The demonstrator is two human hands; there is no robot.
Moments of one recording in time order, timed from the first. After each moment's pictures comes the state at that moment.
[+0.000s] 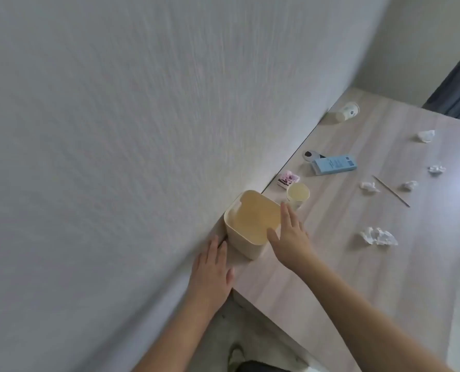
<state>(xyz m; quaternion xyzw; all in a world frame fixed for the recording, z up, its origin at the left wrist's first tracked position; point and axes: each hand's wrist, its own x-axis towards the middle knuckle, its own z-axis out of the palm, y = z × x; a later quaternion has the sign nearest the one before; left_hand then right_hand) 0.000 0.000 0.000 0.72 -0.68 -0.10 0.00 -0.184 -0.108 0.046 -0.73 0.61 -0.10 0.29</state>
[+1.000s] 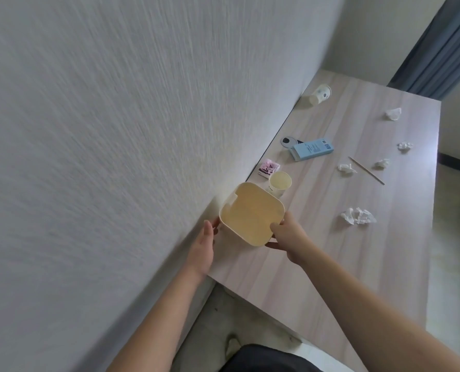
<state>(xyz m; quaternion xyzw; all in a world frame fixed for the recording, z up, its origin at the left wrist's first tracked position) 0.007 -0.060 0.013 0.64 -0.38 -0.55 0.37 -0.198 -0.126 0.032 -0.36 0.65 -0.26 0.62</state>
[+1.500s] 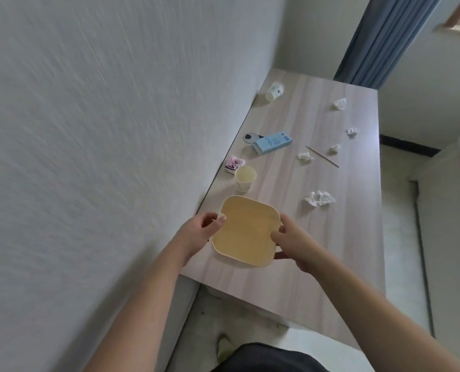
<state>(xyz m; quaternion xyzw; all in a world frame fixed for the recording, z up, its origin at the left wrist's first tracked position) -0.021 -0.090 0.048 0.60 -0.52 -0.56 0.24 -0.261 -0.063 0.069 -0.39 0.66 -0.25 0.60</state>
